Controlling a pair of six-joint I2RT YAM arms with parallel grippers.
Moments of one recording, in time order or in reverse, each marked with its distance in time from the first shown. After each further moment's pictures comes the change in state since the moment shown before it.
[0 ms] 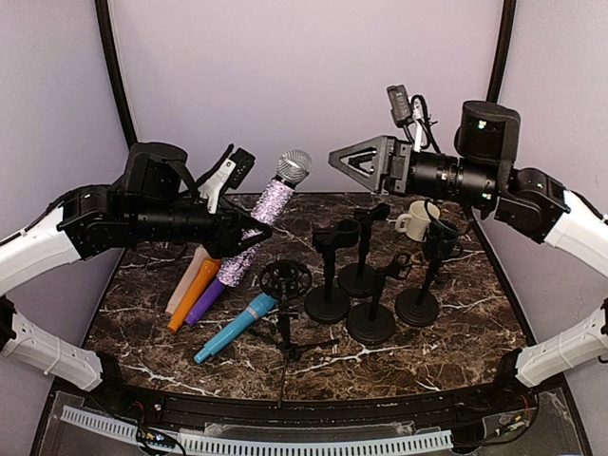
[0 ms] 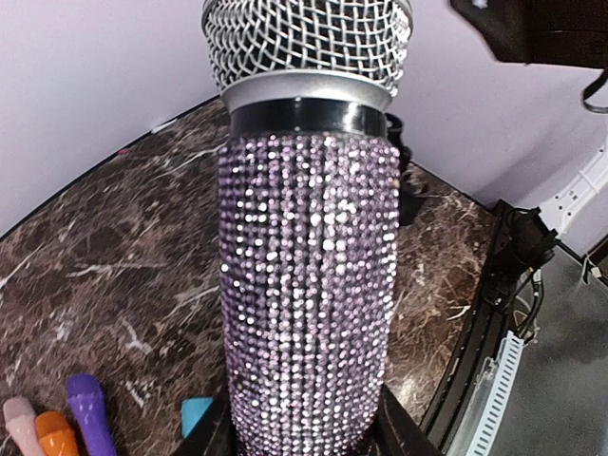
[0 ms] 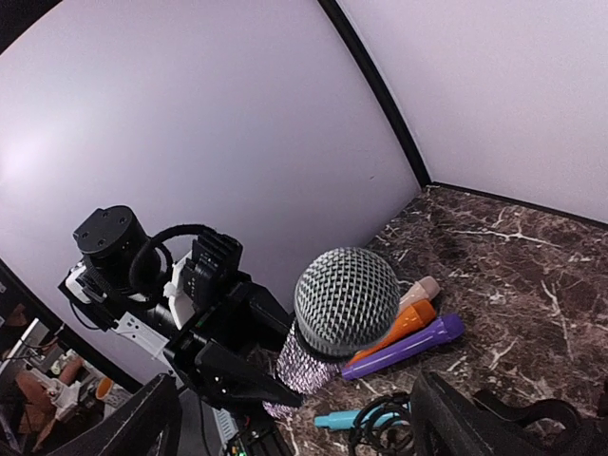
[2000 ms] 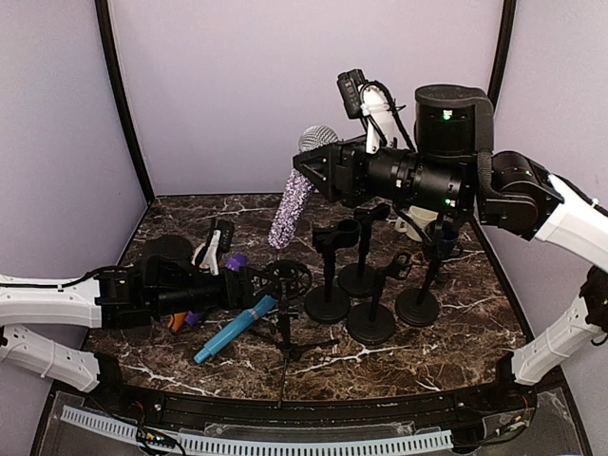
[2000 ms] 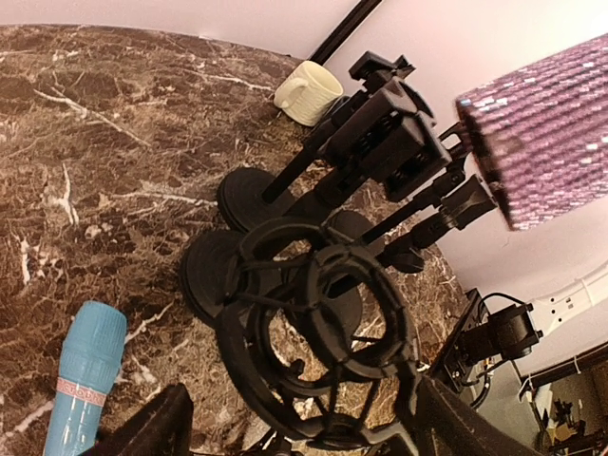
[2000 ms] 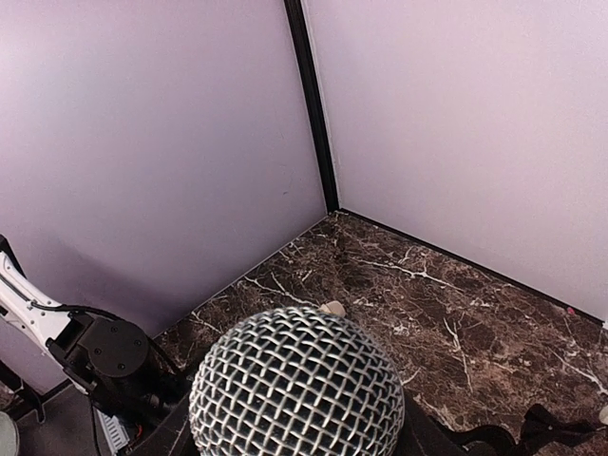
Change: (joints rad) left arm -0.047 -0.111 -0.654 0.600 -0.132 -0.569; right arm 0.304 0.178 0.283 -0.192 0.563 -0.272
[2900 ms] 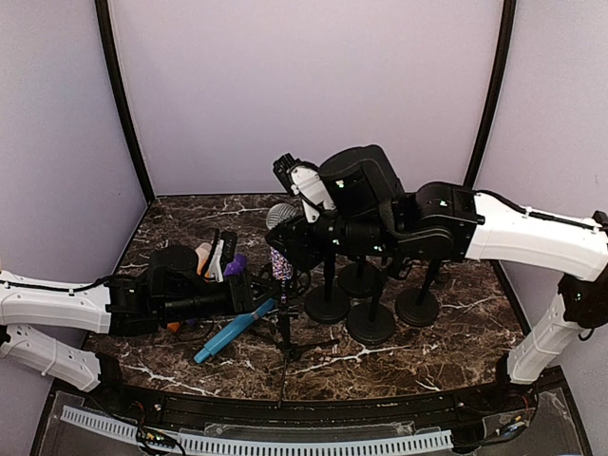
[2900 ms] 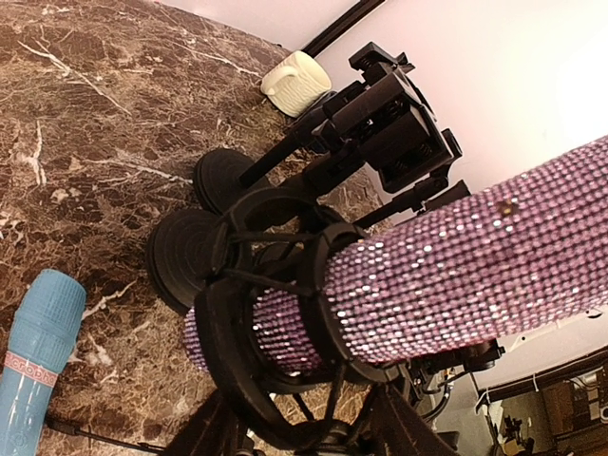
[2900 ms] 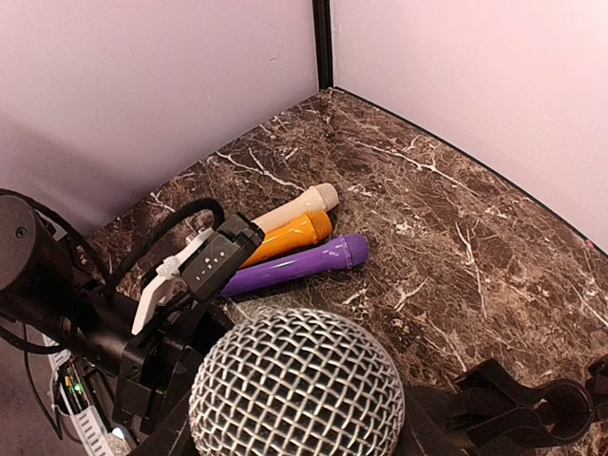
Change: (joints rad) left arm -0.006 0.033 -0.048 0.113 0.035 -0.136; right arm 0.004 0.181 -0.069 -0.076 -0.047 0.006
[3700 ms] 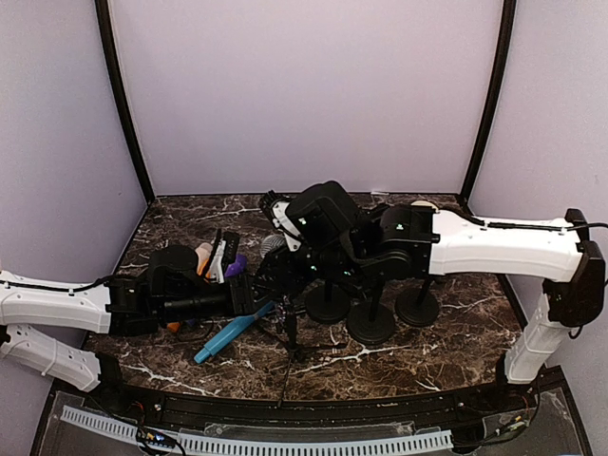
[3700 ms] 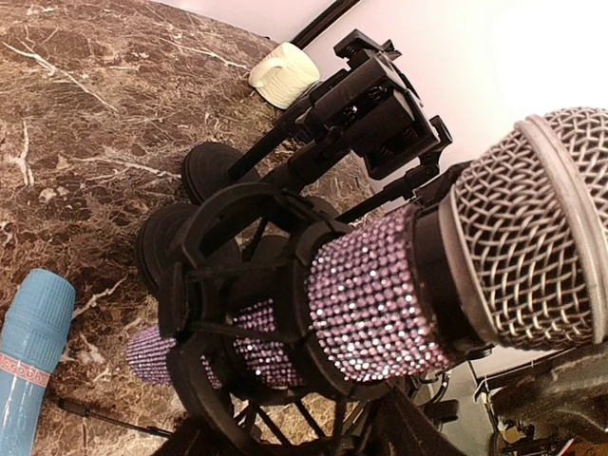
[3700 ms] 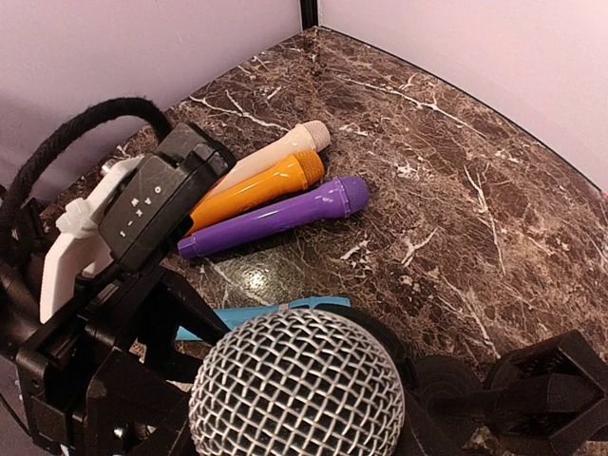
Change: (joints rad) left arm 0.002 0.000 0.001 -0.002 0.029 0.024; right arm 0.004 0.114 -0.035 0.010 0.018 0.061
